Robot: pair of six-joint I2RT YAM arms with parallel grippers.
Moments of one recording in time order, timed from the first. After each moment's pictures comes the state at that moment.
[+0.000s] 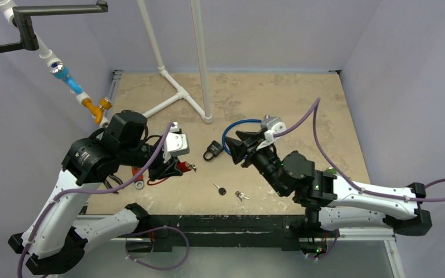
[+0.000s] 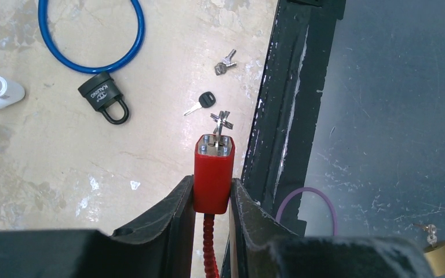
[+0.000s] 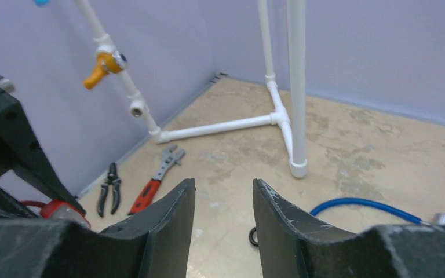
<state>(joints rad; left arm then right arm) -0.65 0.96 1.46 -1.30 0.55 0.41 1.41 0.98 0.96 0.11 0.81 0.10</state>
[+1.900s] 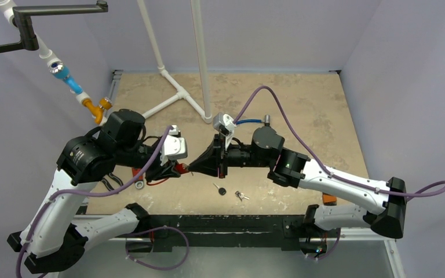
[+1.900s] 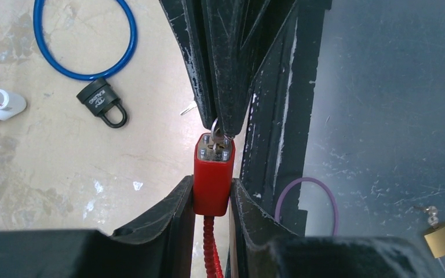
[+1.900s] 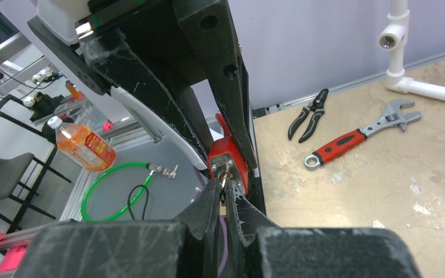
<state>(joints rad) -0.66 0.98 1.54 -1.37 0.59 0.48 1.12 1.17 1.04 0.16 -0.41 0.39</state>
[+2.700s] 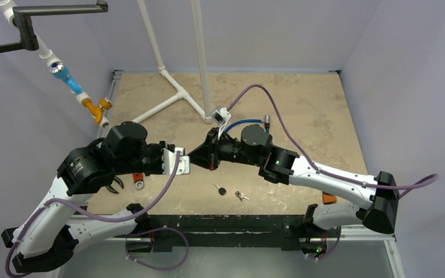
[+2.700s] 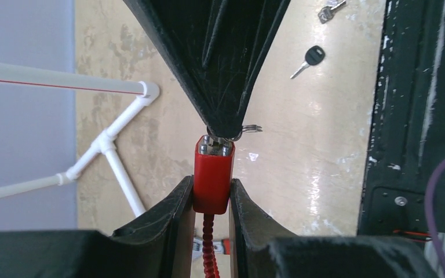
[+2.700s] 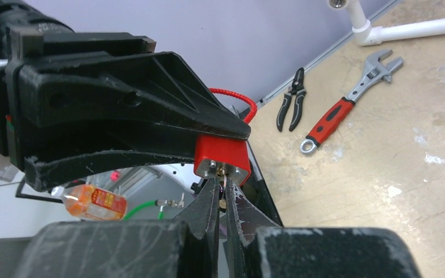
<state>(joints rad) -0.84 0.90 1.44 -1.25 0.16 0.74 1.11 1.27 1.06 0.15 -0.23 0.63</state>
